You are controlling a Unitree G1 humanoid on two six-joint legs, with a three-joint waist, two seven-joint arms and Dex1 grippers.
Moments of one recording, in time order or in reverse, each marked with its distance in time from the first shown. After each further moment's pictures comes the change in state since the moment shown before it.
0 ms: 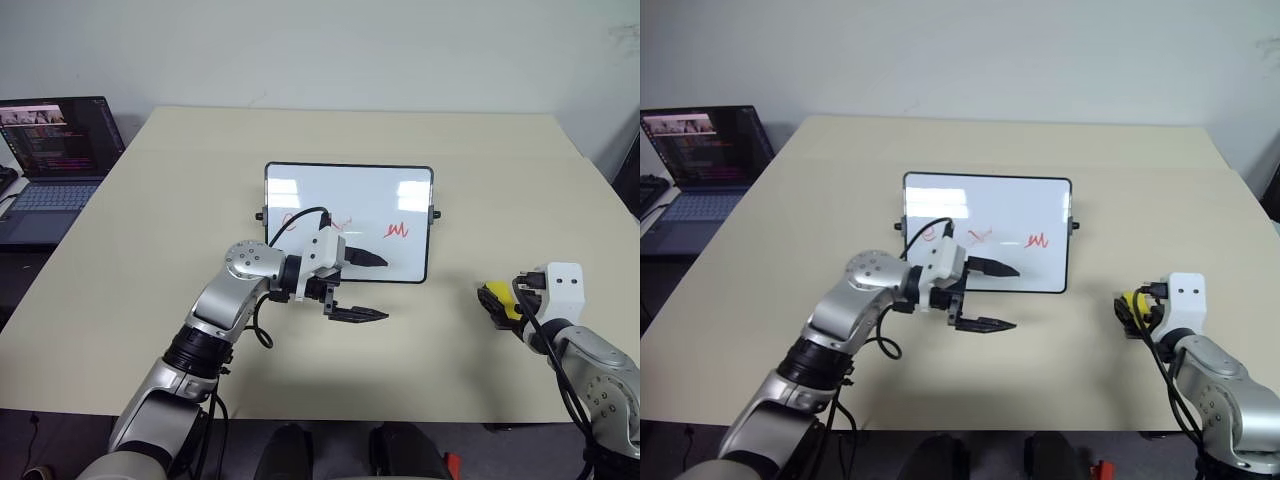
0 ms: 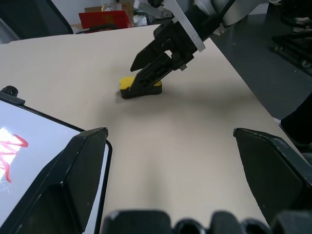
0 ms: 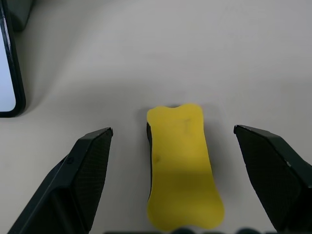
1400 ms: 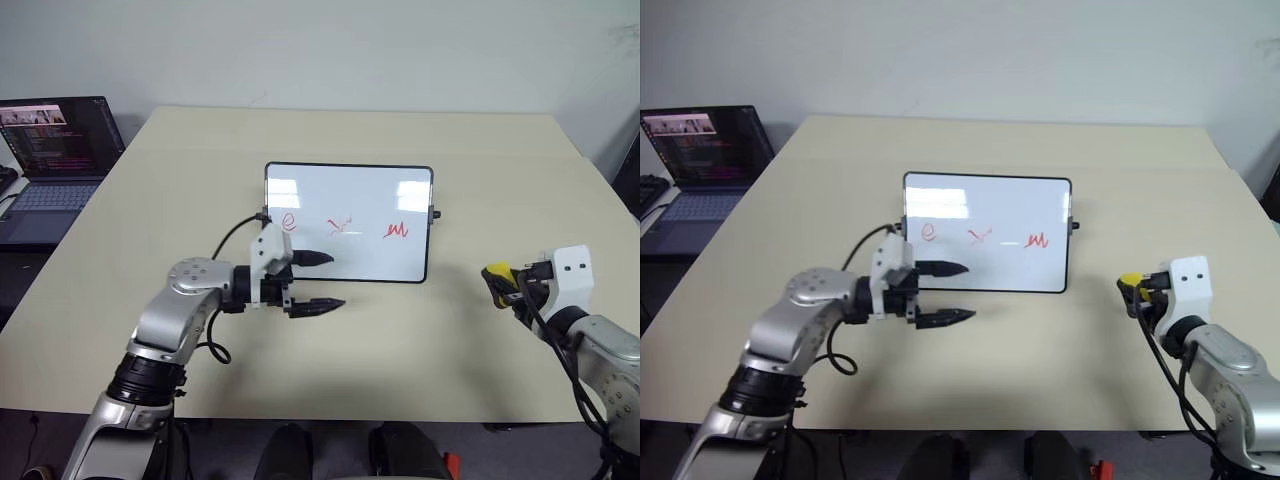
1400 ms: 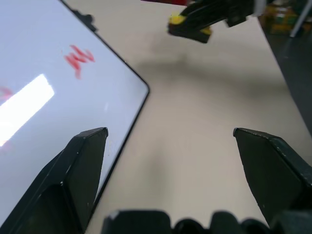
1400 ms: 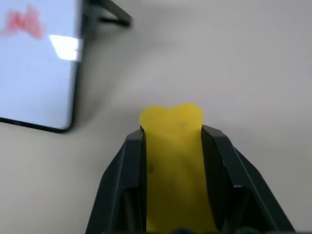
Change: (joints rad) left arm 0.172 0.166 0.208 -0.136 -0.102 0.226 0.131; right arm -0.021 -0.096 -0.006 -0.134 0.031 -0.033 0.171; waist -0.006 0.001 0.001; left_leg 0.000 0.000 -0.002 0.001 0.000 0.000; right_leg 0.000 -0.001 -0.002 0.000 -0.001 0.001
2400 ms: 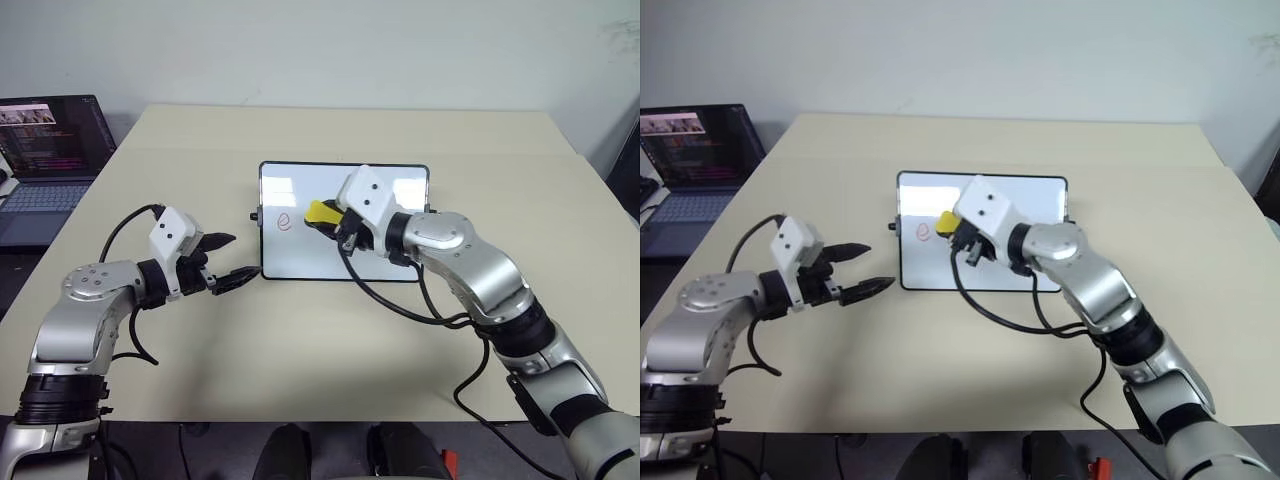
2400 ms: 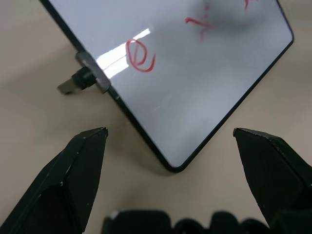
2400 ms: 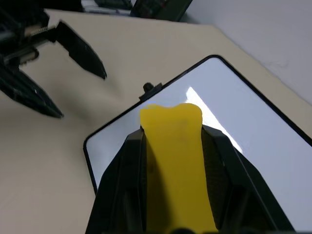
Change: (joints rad) left arm 0.119 0.200 0.235 0.072 0.024 0.037 0.151; right arm -0.798 0.164 0.821 0.521 -0.349 -0.394 0.285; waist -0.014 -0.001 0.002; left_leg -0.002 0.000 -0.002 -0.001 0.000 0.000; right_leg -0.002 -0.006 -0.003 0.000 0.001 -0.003
